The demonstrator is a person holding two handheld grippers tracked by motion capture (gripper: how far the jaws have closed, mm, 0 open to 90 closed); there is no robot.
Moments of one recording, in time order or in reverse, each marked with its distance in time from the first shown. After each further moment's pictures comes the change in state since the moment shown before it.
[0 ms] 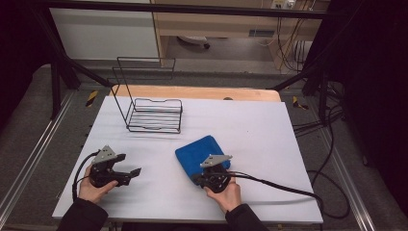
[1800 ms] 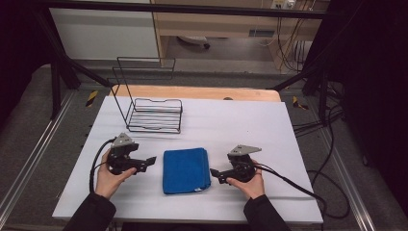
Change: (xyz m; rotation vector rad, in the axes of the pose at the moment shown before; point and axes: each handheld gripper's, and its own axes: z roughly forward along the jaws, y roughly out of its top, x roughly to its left) left arm -0.023 0.059 0.038 0.030 0.010 -0.063; right arm -0.071 -0.020 -0.042 -0.091 -0.139 0.065
